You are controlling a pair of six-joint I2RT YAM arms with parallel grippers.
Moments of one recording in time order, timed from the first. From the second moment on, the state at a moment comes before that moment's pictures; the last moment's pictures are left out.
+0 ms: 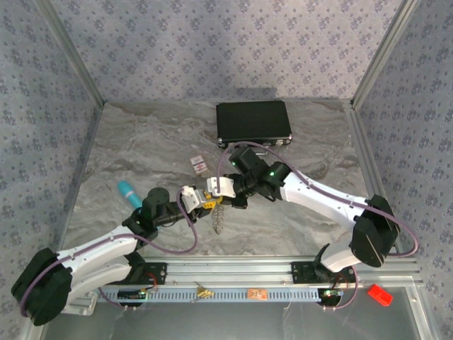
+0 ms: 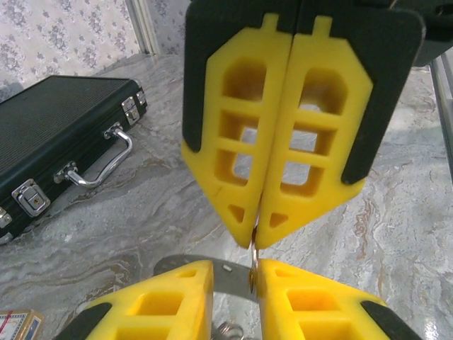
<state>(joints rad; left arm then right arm) -0.74 0.91 0.26 0.40 0.40 0.20 0.87 1.46 1.15 -0.60 -0.42 -0.77</state>
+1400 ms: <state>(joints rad) -0.75 0.93 0.27 0.40 0.44 0.25 0.79 1.45 1.00 -0.39 -0.63 -0.70</state>
